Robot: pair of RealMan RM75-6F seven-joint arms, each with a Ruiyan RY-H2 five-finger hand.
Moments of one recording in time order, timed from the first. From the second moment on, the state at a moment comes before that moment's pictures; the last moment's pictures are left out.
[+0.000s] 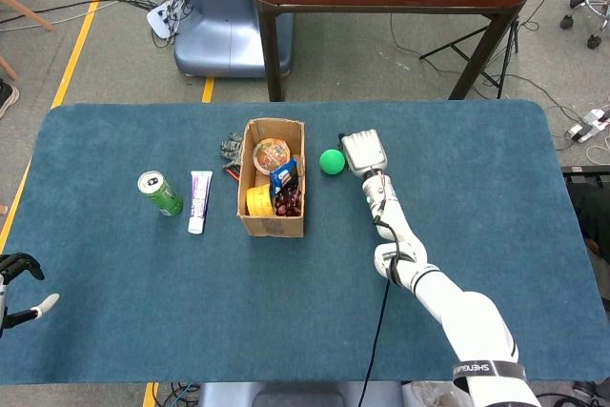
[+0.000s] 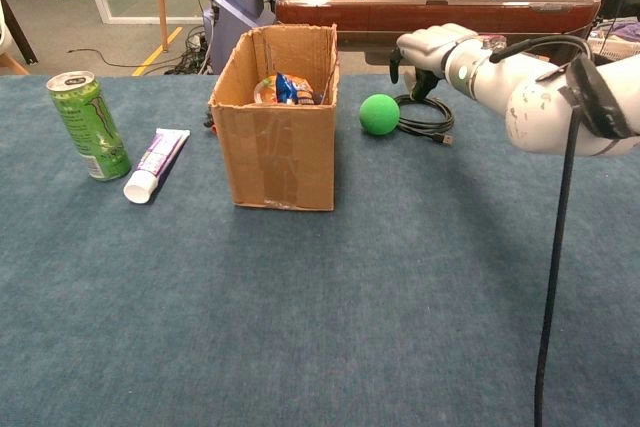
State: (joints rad) left arm -0.05 -1.07 -0.08 -1.61 1.50 1.58 -0.08; right arm 1.16 -1.98 0.35 -0.41 -0.95 0.58 -0.37
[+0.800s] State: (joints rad) left arm -0.05 -1.07 -0.07 -1.61 1.51 1.57 -0.08; right arm 1.15 -2.02 0.32 -0.34 -1.07 0.54 -0.27
